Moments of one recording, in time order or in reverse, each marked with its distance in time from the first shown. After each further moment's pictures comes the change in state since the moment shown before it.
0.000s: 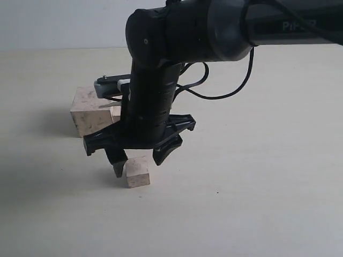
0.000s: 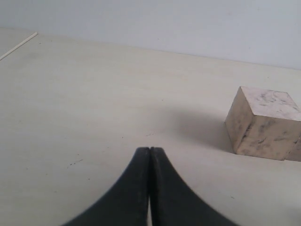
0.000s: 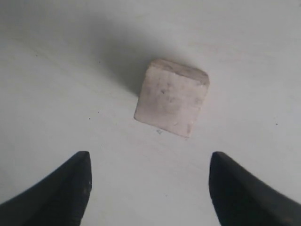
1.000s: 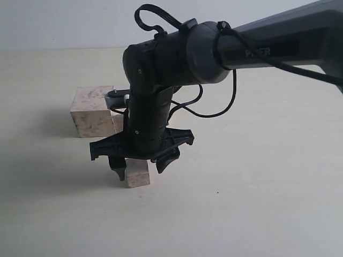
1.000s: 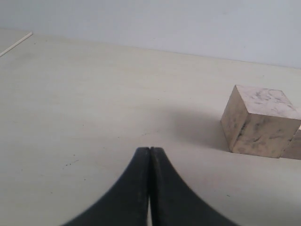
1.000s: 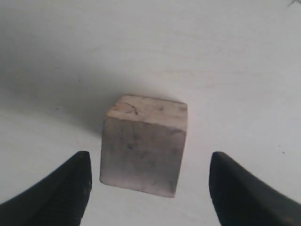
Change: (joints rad) left arm -0.015 0.000 0.000 0.000 0.000 0.000; right arm 0.000 0.105 0.000 -0.047 -0.094 0.163
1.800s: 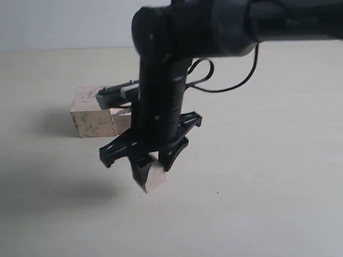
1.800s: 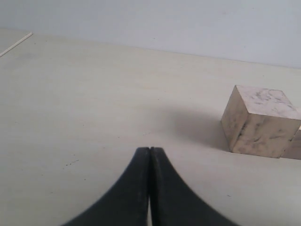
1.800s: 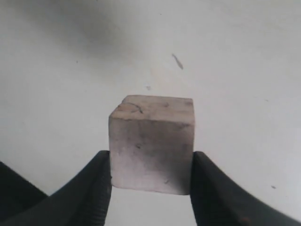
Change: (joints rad) left arm 0.000 0.000 0.000 0.000 0.000 0.000; right arm -0.033 -0.125 0.000 0.066 0.246 -0.413
